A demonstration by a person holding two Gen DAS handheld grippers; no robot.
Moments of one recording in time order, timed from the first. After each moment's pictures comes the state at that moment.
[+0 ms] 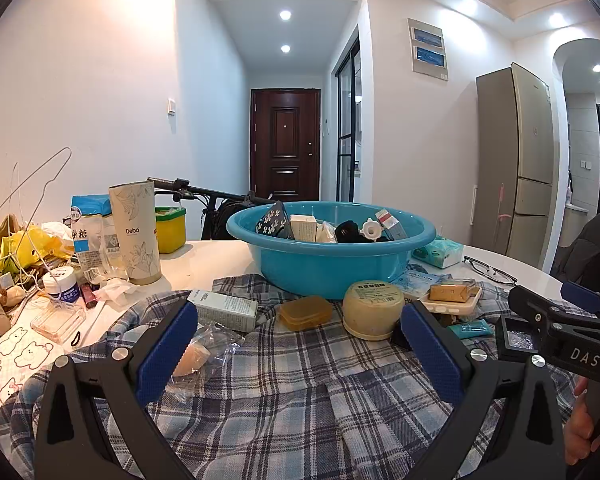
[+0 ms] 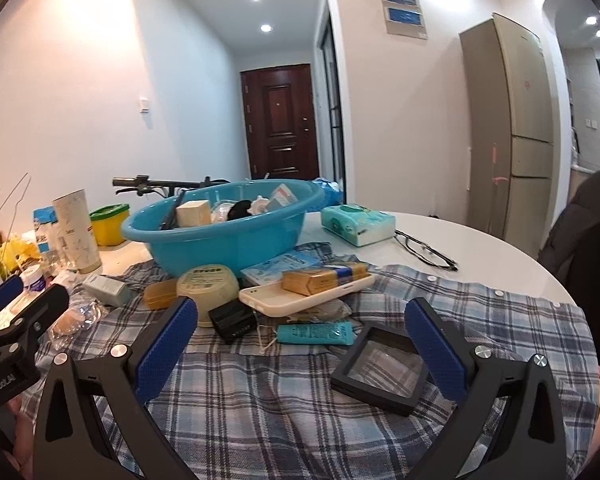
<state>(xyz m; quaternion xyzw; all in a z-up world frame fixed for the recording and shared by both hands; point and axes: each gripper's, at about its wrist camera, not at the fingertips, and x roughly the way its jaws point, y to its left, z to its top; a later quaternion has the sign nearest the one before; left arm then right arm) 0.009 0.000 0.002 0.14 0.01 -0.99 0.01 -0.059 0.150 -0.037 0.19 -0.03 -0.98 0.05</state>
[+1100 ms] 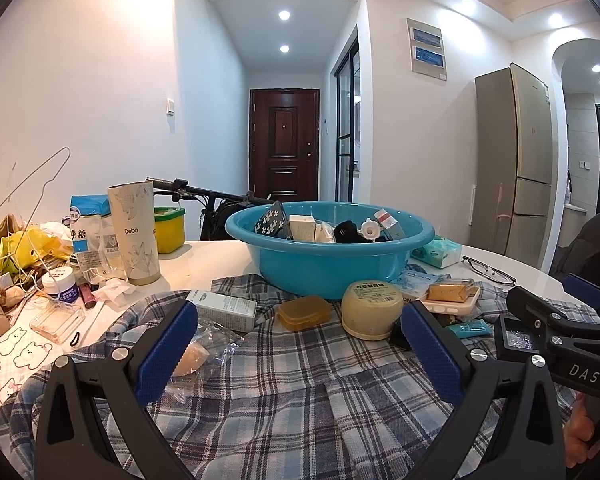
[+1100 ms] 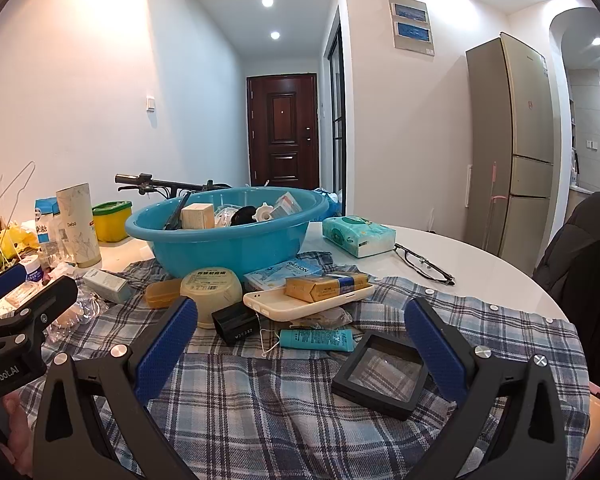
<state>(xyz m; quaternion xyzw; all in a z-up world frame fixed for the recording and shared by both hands) 0.010 0.003 0.002 0.14 0.01 -0.99 0.00 -0.049 0.138 -0.032 0.17 0.00 -0.98 0.05</state>
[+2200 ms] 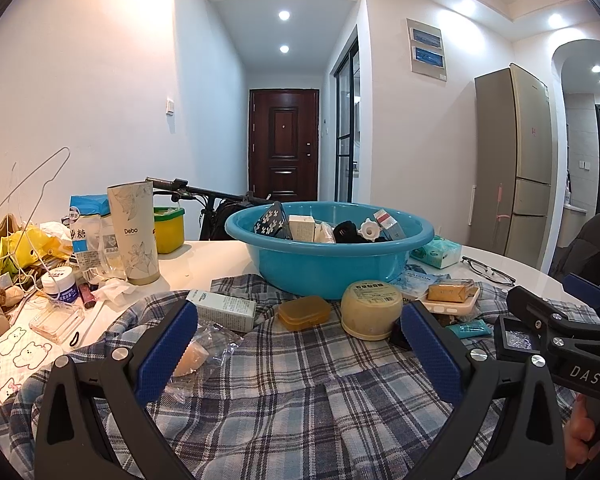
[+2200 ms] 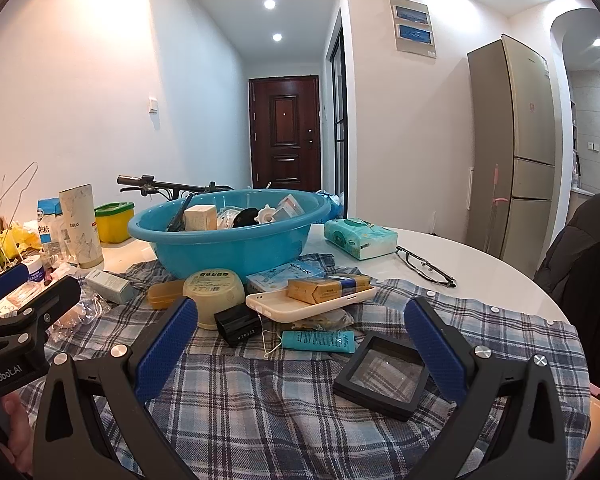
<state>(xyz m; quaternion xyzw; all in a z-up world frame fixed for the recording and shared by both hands) 0.010 0.001 0.003 0.14 0.01 -0.99 0.00 -0.048 0.136 -0.032 0.16 0.00 -0.98 0.06</state>
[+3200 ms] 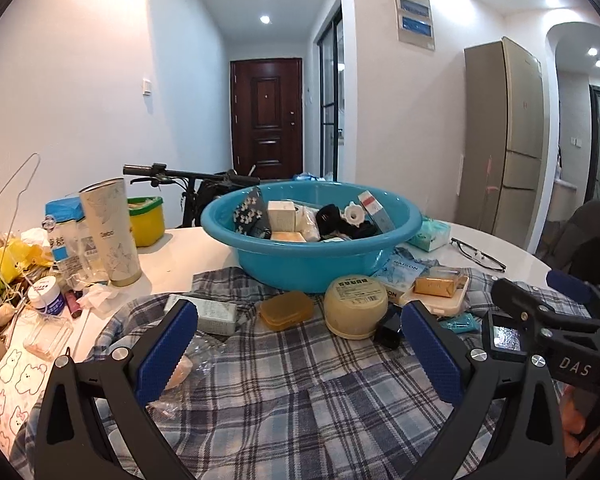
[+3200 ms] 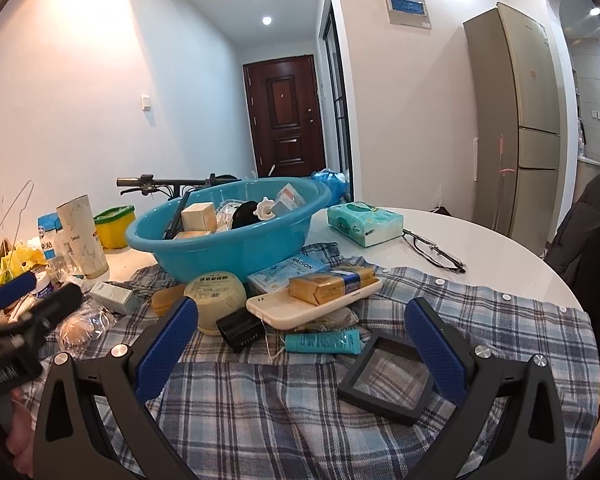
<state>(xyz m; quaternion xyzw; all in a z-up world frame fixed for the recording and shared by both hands) -0.026 0.012 0.028 0.21 0.00 -0.98 -0.03 -0.075 0.147 -0.016 0.22 -0.03 -0.97 0.07</state>
